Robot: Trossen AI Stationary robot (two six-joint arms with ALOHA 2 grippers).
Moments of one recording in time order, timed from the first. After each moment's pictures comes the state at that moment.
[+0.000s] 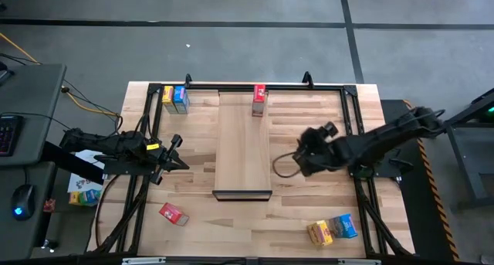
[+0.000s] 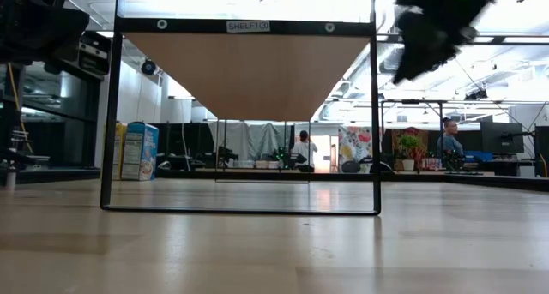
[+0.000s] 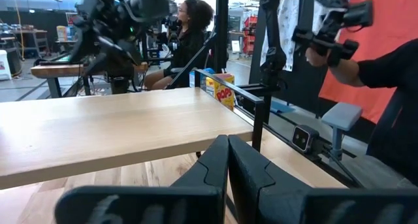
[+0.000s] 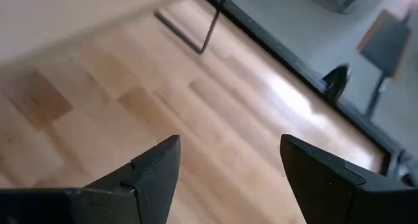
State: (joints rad) left arm -0.16 0.02 0.02 0.02 0.20 0.00; right arm 0.32 1.30 0.95 -1.00 0.87 0.95
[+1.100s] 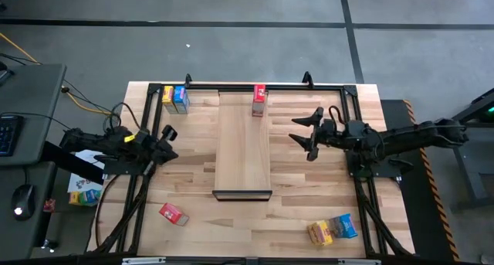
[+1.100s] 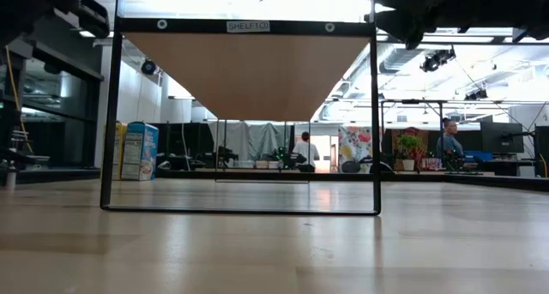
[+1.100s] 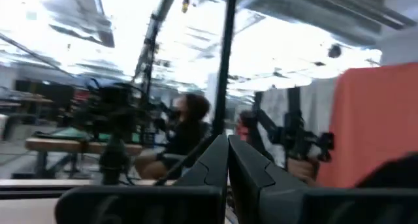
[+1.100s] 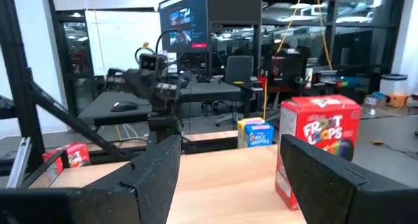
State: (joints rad) left arm -0.16 0.02 0.02 0.42 0.13 -0.18; right arm 0.01 0.85 0.32 0.68 0.20 -0.03
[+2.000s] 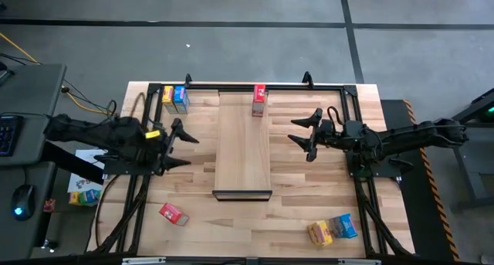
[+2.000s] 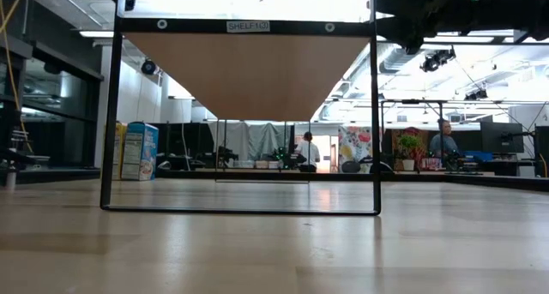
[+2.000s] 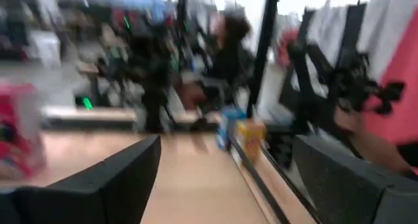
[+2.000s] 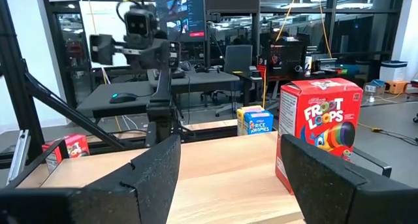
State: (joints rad) left arm -0.19 0.51 0.49 0.01 0.04 -0.11; right arm 0.01 0.85 0.32 0.65 0.21 0.00
